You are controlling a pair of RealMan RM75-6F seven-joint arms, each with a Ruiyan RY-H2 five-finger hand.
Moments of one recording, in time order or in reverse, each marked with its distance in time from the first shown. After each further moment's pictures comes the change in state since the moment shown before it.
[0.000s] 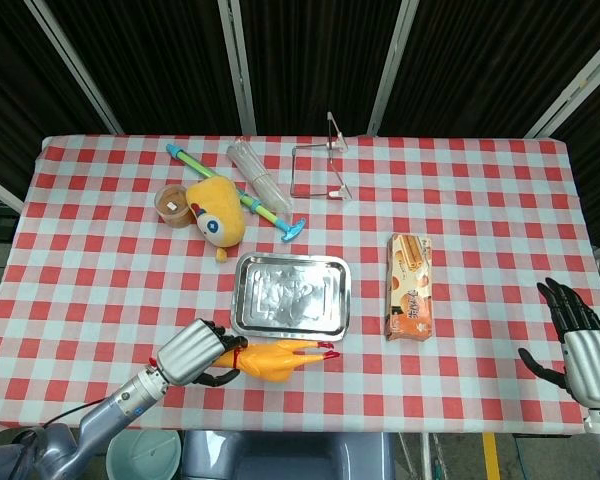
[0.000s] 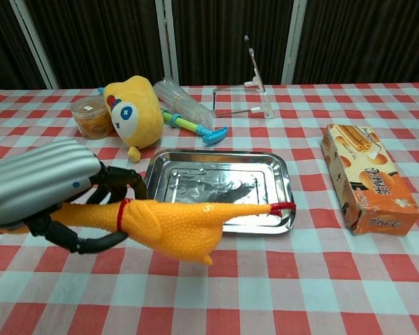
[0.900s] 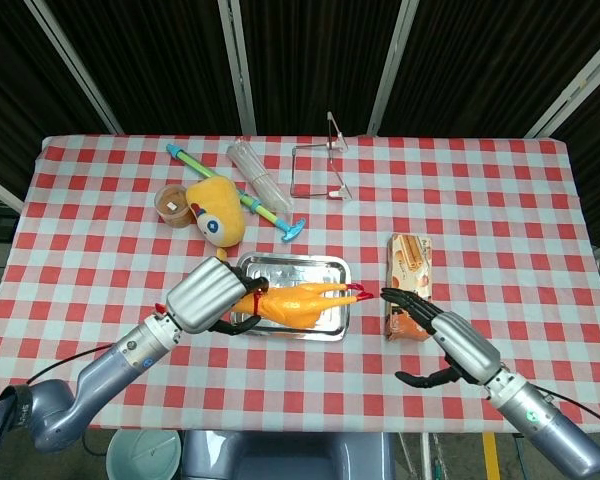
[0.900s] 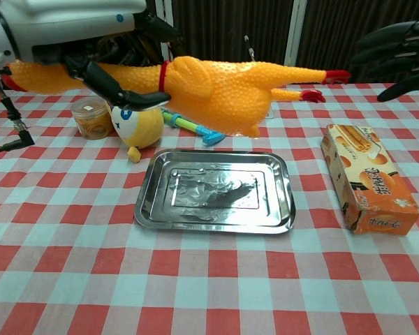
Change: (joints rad) left arm -0.227 0.290 -0.268 -0.471 -0.381 -0.287 0.258; right arm 0.391 0.163 -0.037 -0.335 -0.196 -0.442 0.573
